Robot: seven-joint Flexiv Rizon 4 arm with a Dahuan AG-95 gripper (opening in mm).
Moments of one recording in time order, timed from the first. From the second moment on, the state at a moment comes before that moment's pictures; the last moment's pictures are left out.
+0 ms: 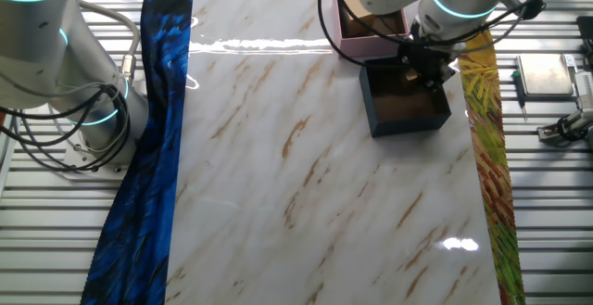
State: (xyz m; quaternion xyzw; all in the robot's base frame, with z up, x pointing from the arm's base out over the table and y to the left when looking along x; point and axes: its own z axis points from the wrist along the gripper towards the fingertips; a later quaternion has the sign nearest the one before) arm 0.603 0.095 0.044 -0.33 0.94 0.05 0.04
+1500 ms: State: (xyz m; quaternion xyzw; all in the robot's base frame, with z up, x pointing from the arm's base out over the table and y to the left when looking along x) arm 0.605 0.078 0.047 -0.37 0.93 0.05 0.05
